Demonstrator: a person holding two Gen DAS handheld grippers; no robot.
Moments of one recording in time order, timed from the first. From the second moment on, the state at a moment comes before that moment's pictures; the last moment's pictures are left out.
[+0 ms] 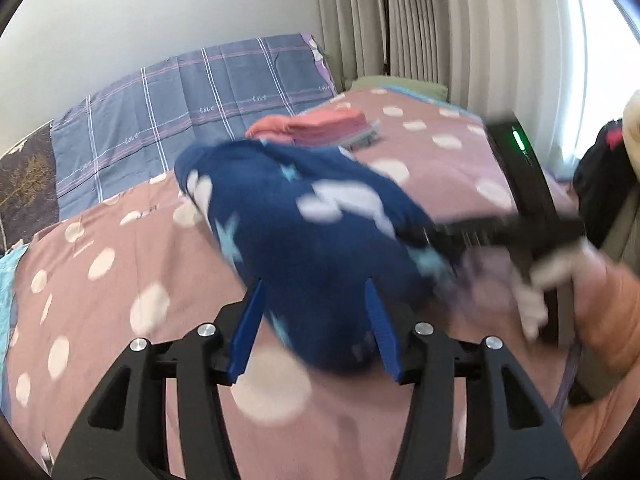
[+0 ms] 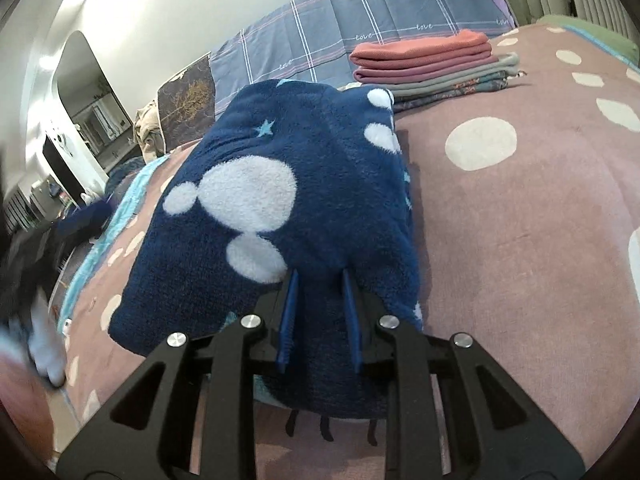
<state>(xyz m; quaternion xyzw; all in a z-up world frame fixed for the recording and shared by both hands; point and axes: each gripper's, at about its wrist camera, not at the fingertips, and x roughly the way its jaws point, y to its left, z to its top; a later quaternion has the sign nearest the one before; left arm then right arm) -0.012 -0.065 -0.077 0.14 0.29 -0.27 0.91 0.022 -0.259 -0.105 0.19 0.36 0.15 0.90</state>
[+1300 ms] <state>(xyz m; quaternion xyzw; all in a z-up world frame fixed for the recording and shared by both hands) 0.020 -0.096 -0.068 0.12 0.28 -0.21 0.93 0.012 -0.246 -0.096 0.15 0.37 0.15 0.91</state>
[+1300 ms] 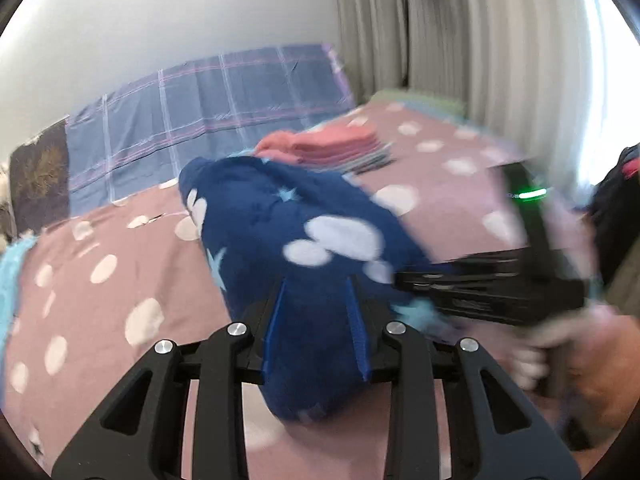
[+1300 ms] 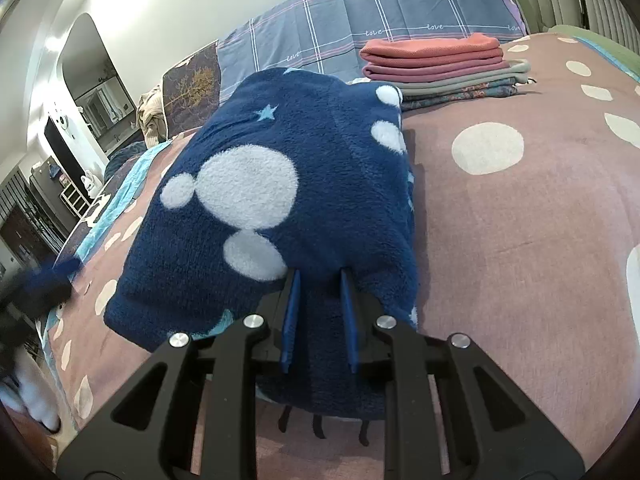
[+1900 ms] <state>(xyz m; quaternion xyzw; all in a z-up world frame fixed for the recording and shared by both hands) 0.079 -0.072 -0.025 0.06 0.25 -0.25 0.93 0.005 -0.267 -0.049 0.22 0.35 0.19 0.89</state>
